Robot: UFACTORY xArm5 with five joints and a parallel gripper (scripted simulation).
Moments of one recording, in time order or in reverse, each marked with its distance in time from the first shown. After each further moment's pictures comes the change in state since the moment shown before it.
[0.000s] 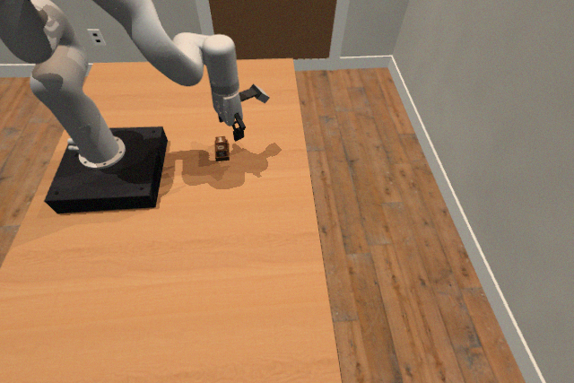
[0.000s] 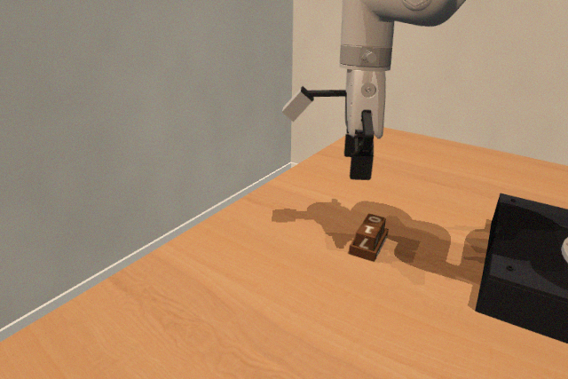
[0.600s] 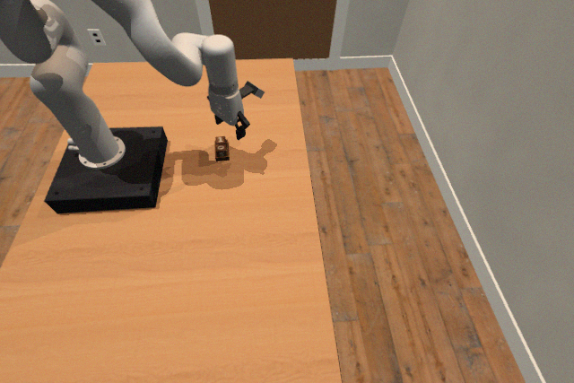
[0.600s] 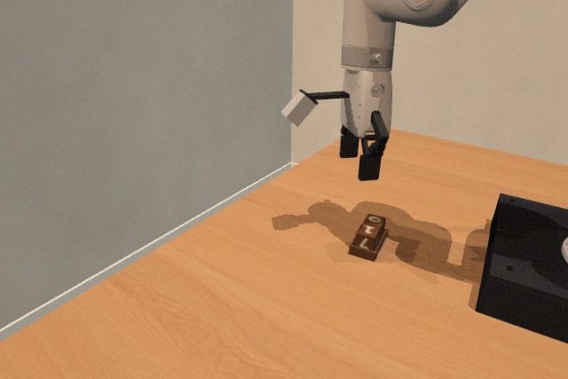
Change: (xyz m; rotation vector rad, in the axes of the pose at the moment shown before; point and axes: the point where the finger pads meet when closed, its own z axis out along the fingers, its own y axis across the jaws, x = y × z) arm -0.002 -0.001 0.001 0.000 0.000 -0.226
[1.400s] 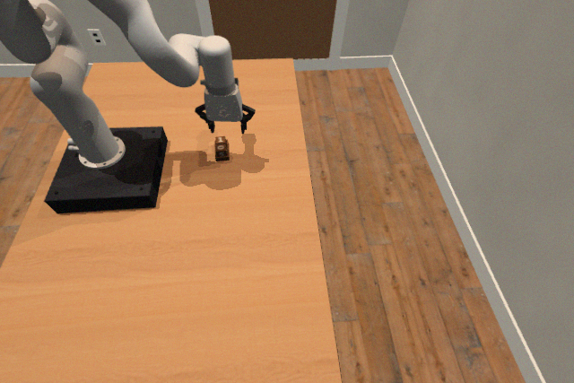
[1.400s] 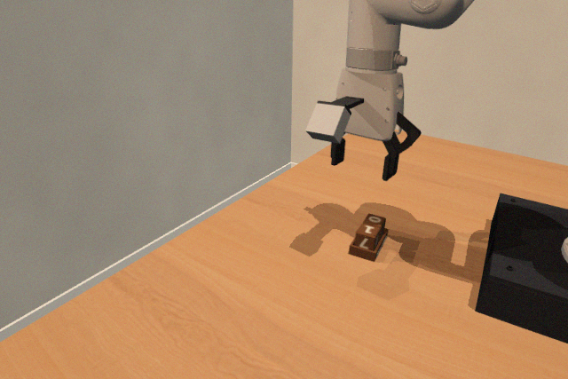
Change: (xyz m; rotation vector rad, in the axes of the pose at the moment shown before) arm -0.005 -0.006 0.002 0.000 0.000 -0.732
